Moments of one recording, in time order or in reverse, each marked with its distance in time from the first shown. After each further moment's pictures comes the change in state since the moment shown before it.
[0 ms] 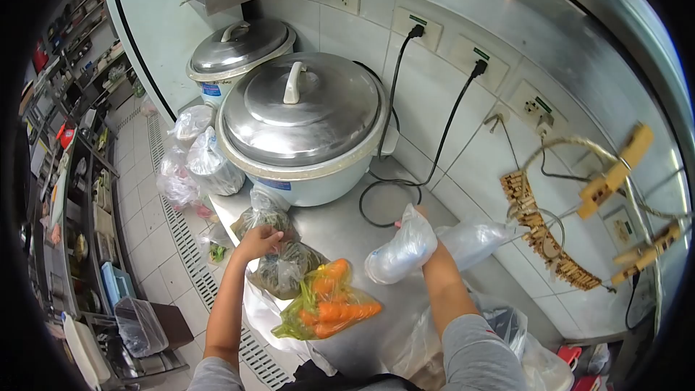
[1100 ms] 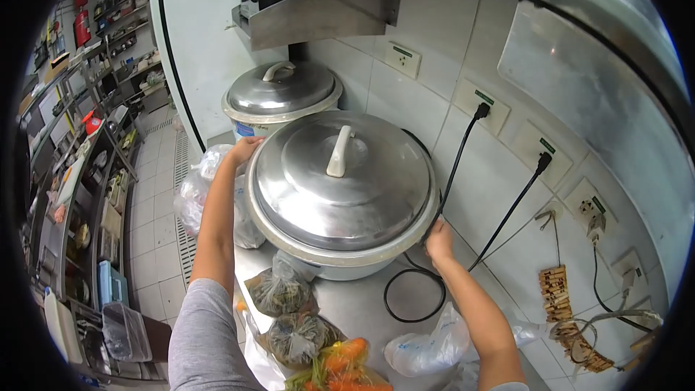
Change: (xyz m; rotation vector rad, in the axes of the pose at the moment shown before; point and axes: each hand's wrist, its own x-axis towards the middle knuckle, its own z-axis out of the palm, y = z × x) left_hand 0.292 0.049 -0.280 -0.025 0.421 0.309; right_hand 0.040 -0.173 0.120 -0.325 0.197 -0.305
